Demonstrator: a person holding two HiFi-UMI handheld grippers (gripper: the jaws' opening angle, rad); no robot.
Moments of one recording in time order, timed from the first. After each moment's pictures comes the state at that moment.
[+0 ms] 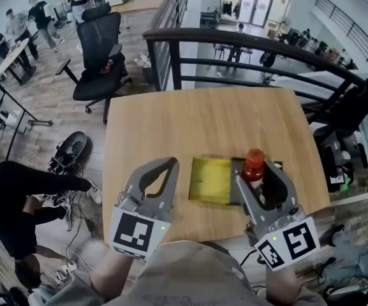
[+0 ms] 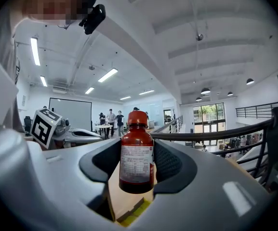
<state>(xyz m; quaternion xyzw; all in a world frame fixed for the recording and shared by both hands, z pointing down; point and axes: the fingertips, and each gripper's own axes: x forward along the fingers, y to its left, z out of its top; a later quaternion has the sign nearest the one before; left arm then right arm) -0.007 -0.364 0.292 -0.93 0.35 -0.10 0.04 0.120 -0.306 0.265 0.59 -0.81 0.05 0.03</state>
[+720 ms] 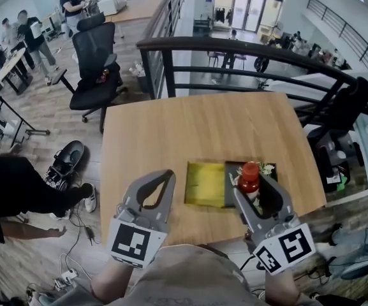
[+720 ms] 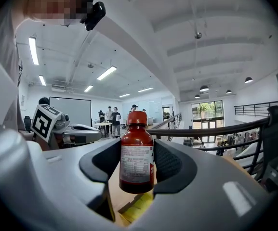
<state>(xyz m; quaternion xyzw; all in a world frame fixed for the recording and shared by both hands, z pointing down) -0.004 -0.340 0.289 -0.93 0.35 -0.10 0.01 0.132 -0.278 0.275 0.59 -0.80 0.06 0.04</state>
